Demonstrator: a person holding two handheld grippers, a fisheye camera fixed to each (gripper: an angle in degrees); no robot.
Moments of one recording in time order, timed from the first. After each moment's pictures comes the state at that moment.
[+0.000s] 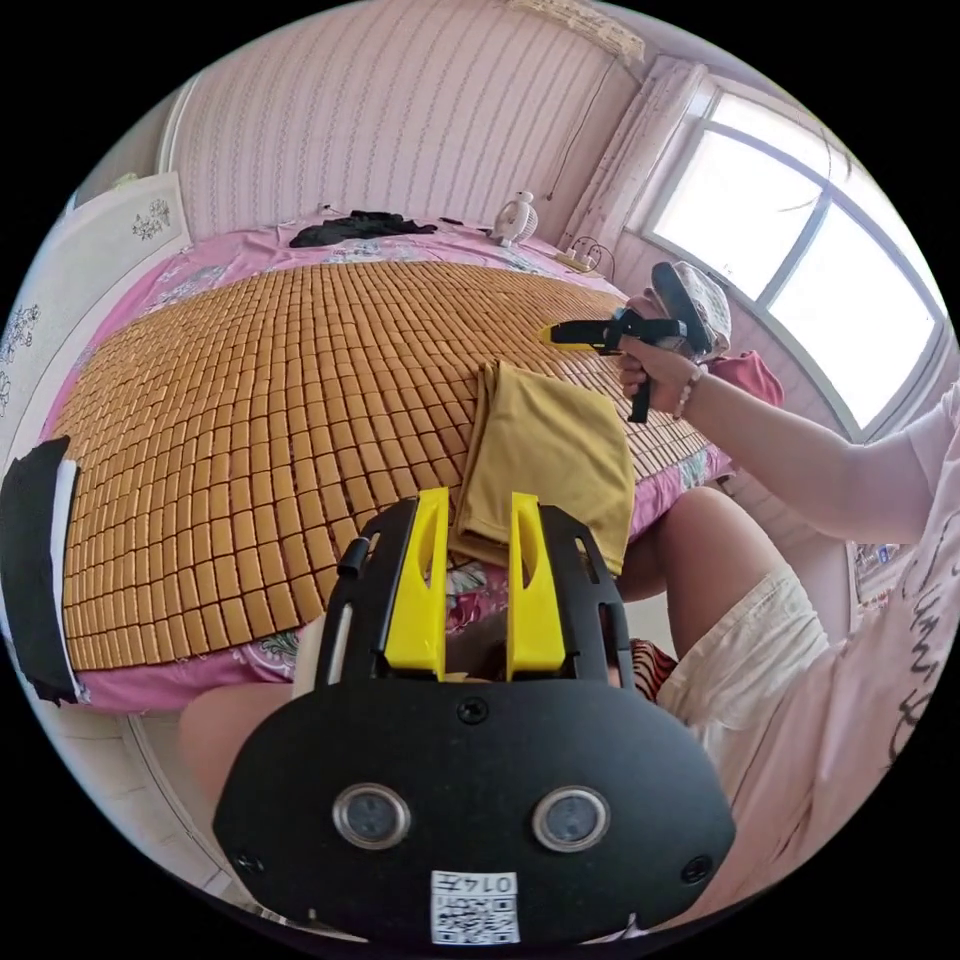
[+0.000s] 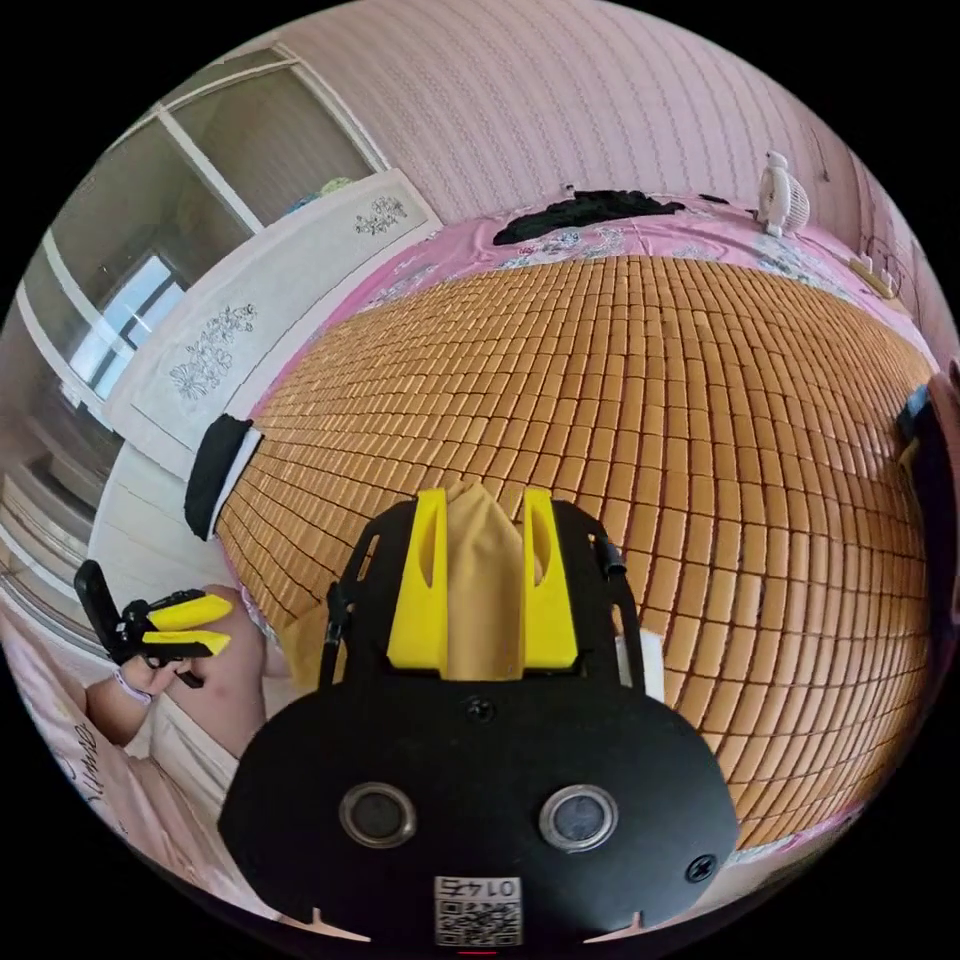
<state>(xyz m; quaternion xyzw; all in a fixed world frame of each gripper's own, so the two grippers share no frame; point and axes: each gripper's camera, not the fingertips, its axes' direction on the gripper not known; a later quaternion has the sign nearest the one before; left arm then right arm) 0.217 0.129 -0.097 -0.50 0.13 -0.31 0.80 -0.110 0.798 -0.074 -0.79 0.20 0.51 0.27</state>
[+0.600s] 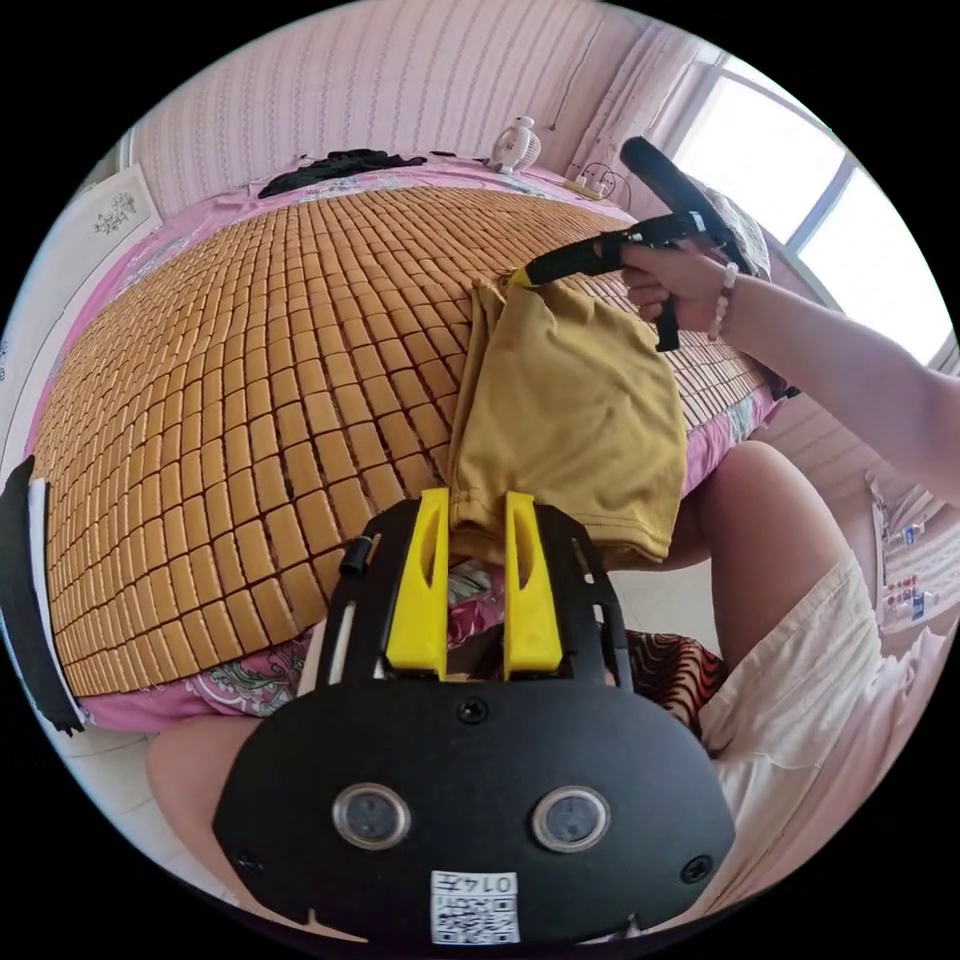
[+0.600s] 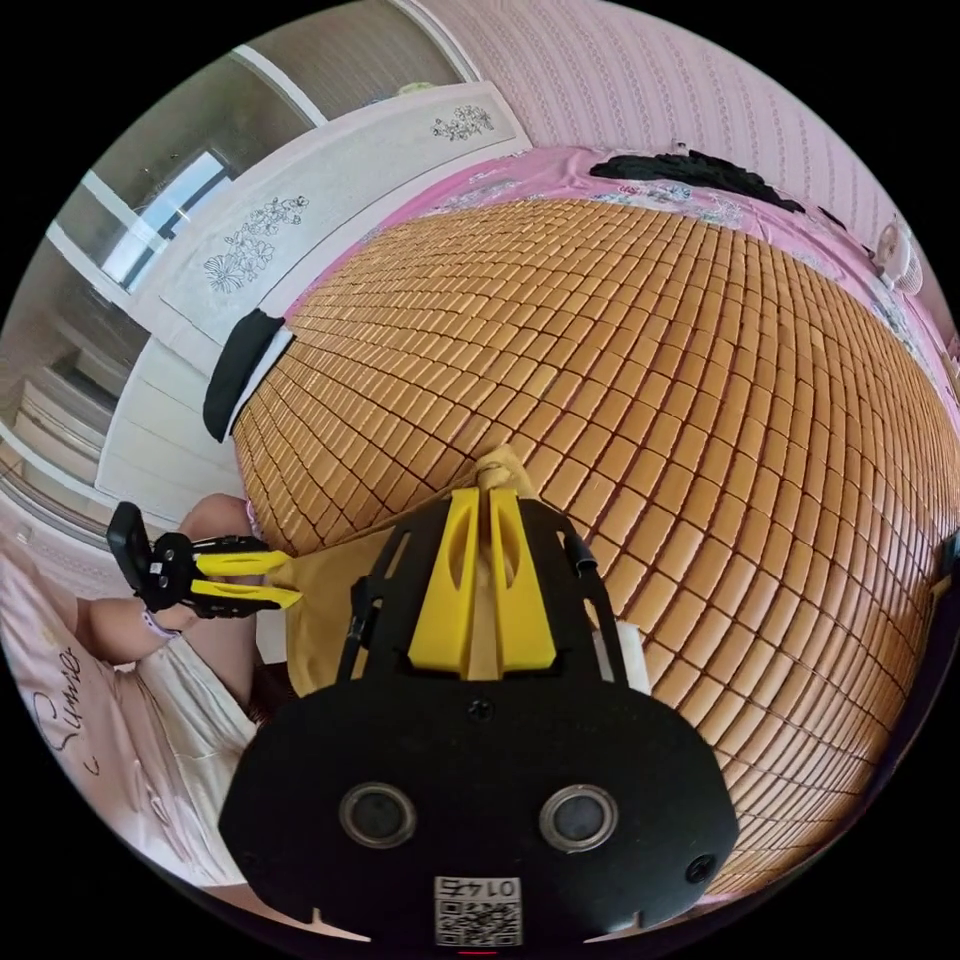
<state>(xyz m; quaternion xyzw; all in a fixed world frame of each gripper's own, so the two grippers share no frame) 0.237 0.165 -0.050 -0.57 0.15 -0.27 0.76 -0.203 0.892 -0.041 -0.81 0.05 0.53 0.25</state>
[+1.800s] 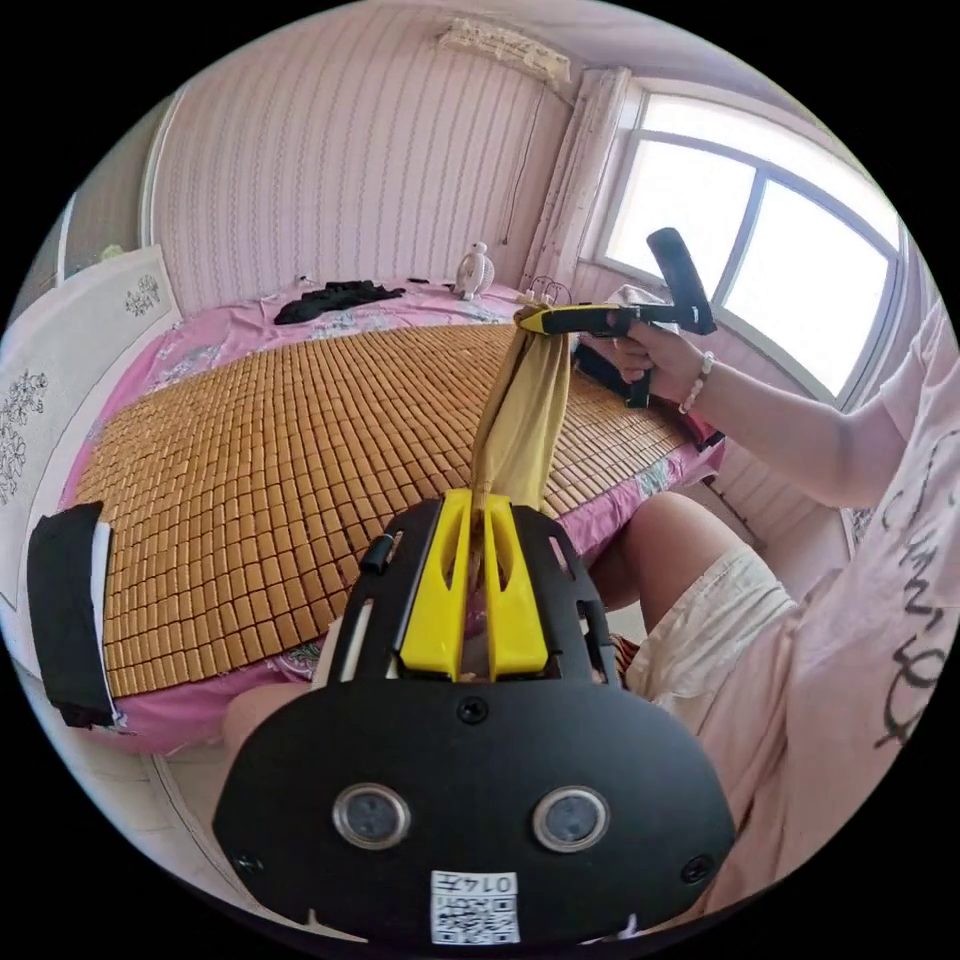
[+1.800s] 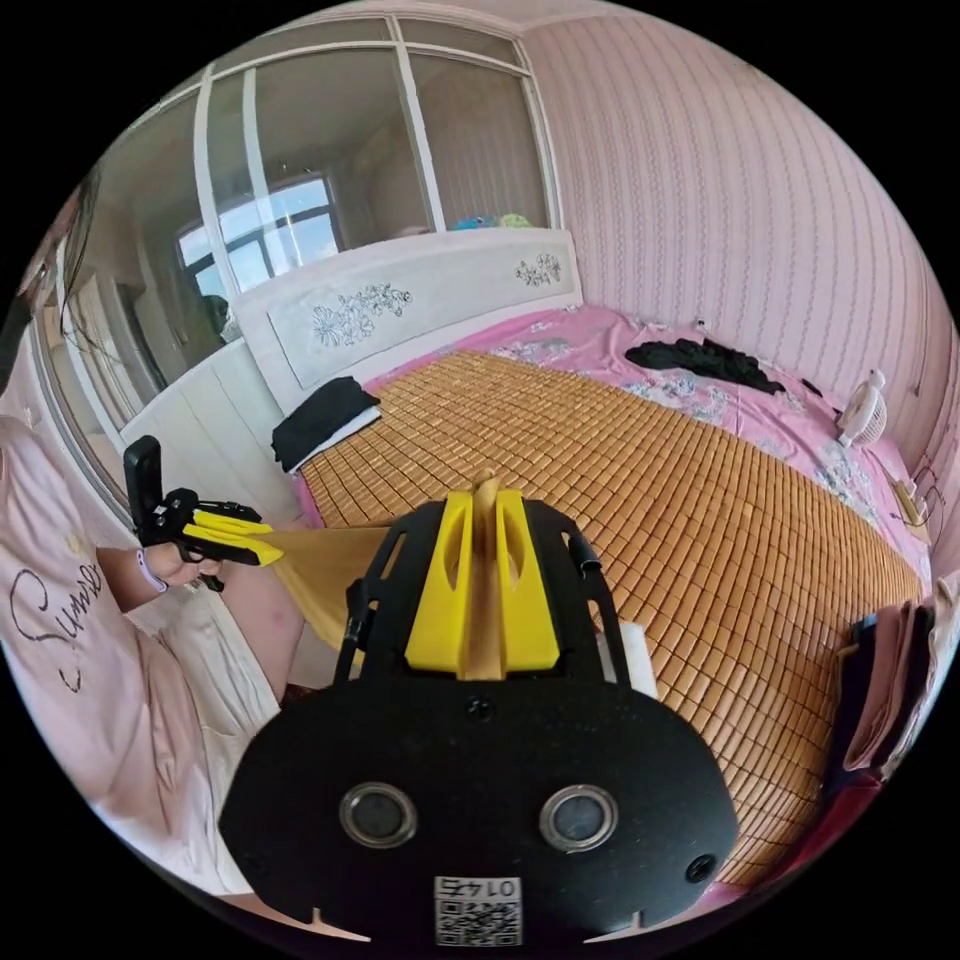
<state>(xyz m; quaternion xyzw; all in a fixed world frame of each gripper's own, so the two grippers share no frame) 0.166 -0.012 -0.182 -0.42 0.13 -0.27 0.86 -0.219 0.795 0.179 -0.77 0.06 0.44 0.45</state>
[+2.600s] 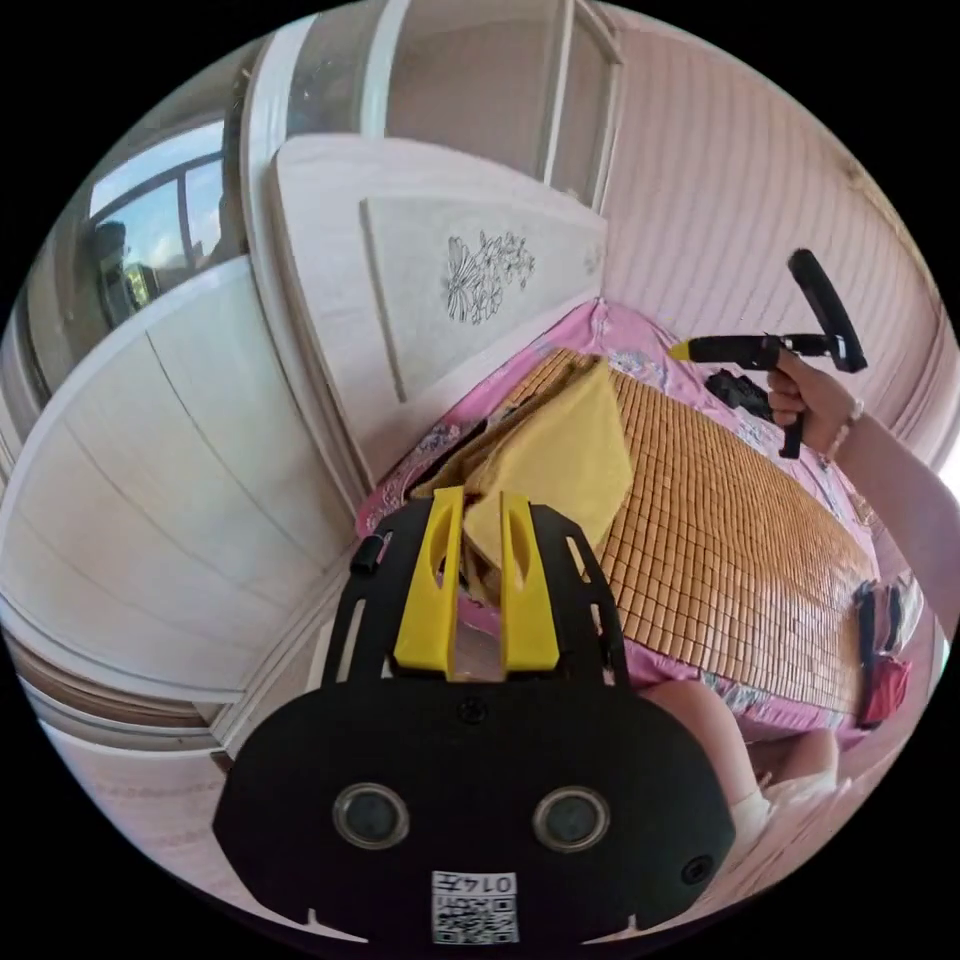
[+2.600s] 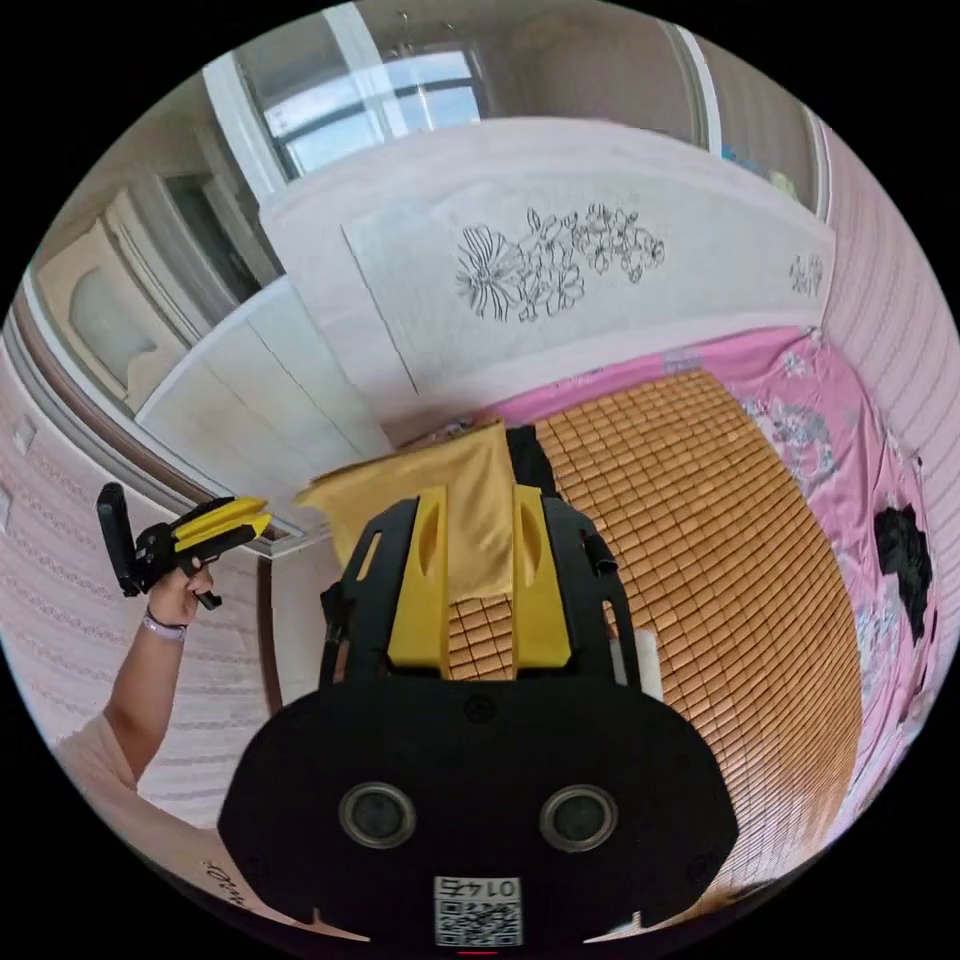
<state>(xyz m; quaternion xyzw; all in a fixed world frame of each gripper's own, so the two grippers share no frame) -0.152 0.047 -0.450 -0.49 -0.33 -0.41 0.70 -0.453 1.155 0.641 -0.77 -0.20 0.48 0.37</state>
